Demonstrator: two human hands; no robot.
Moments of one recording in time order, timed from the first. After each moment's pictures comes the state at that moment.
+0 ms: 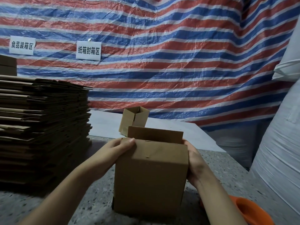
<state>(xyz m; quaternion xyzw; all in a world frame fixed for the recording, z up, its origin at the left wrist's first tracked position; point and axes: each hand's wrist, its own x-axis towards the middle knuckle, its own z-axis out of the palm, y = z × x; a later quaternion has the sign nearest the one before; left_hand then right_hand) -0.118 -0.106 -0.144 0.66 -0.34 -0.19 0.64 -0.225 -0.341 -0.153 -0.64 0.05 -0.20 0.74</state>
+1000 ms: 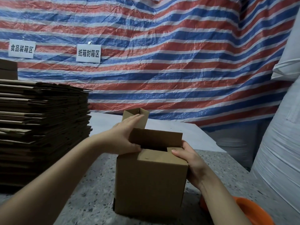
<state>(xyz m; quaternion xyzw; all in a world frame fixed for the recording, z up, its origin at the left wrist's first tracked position) -0.107 -0.123 -0.086 0.84 -0.46 -0.01 0.28 -0.234 -0.342 -0.150 -0.67 0.05 -0.15 0.72</state>
